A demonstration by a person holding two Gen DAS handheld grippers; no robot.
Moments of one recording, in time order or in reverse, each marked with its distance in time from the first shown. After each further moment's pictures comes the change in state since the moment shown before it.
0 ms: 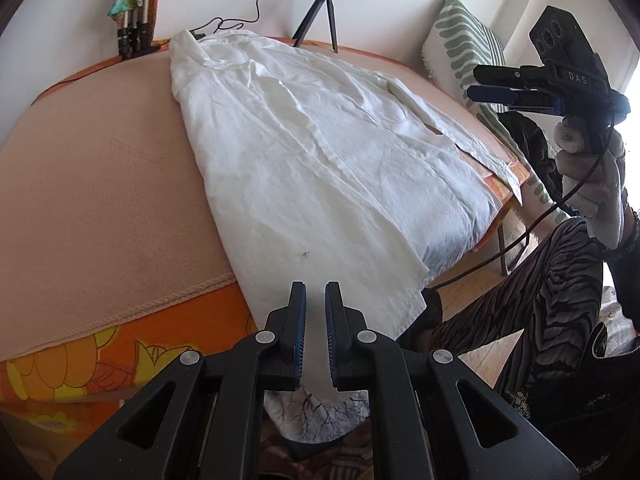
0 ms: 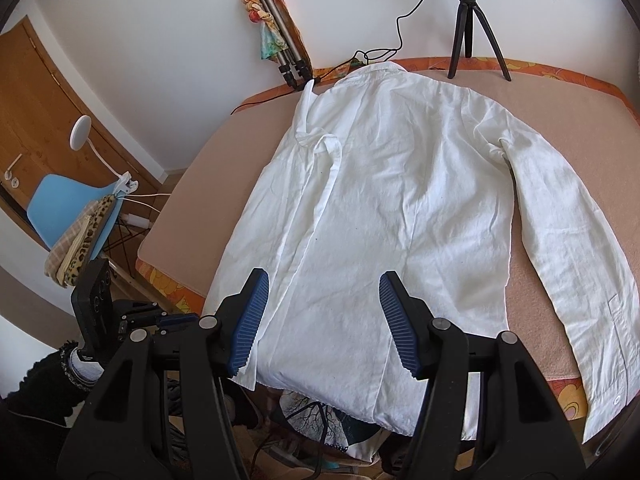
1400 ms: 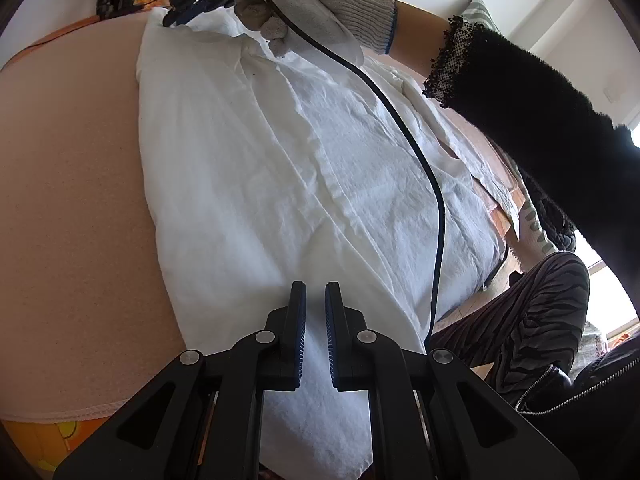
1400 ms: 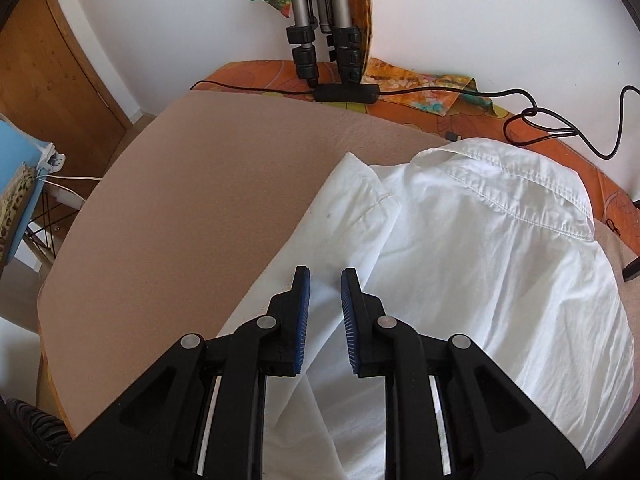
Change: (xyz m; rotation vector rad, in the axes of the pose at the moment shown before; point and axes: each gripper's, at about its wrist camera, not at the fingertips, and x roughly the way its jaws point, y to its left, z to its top) left arm 0.045 0.029 0.054 -0.113 0.093 -0.124; right arm 0.338 0.035 0.240 -0.300 0.189 -0.066
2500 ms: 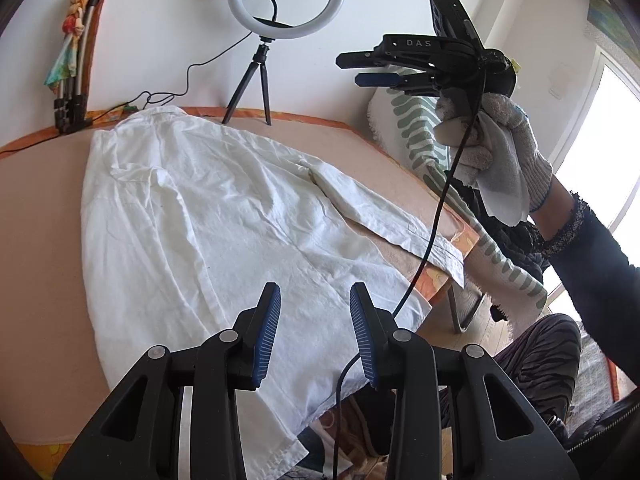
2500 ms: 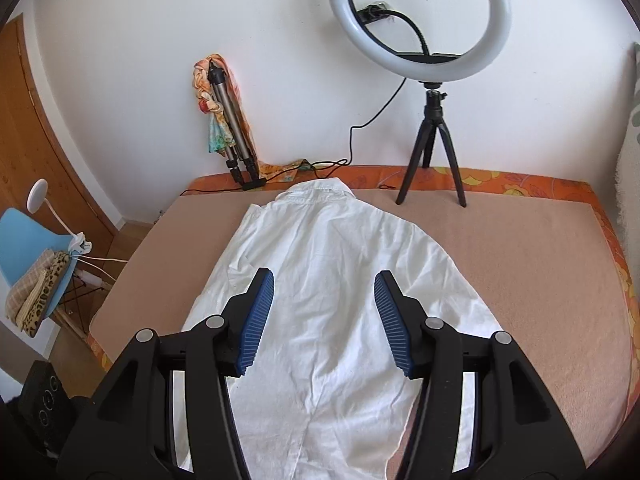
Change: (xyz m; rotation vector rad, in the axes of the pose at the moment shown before) left arm -0.042 -0.088 0.020 0.159 -0.276 -0.068; right arm -0.341 -0.065 -0.185 0.276 -0.353 -0.153
